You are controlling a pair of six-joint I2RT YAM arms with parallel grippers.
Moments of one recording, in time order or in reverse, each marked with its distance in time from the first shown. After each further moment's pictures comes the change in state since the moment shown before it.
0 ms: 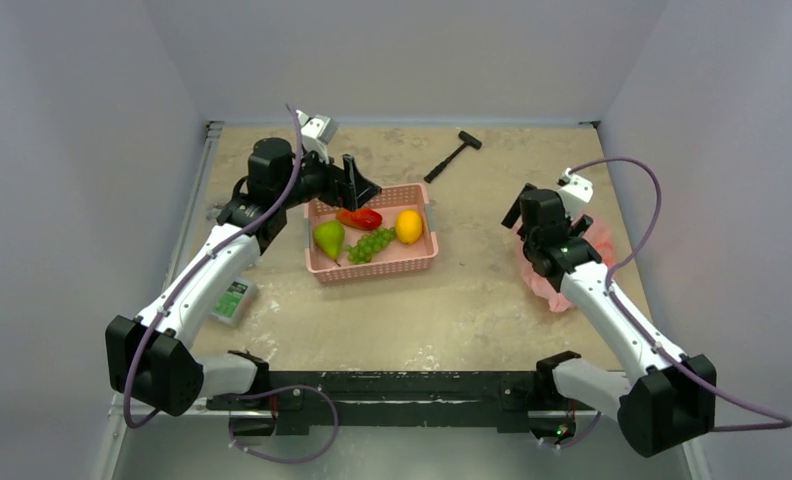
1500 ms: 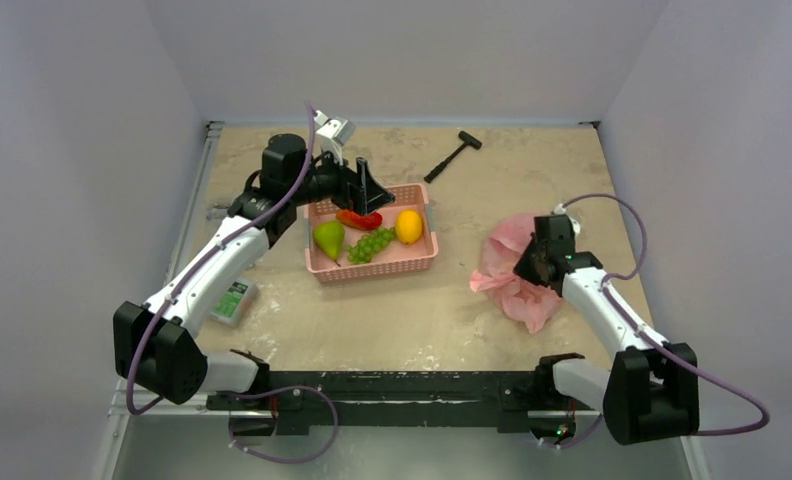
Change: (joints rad) left arm -0.047 0.060 0.050 -0.031 0.102 -0.019; right arm -0.267 0.032 -0.177 -0.090 -0.491 0.000
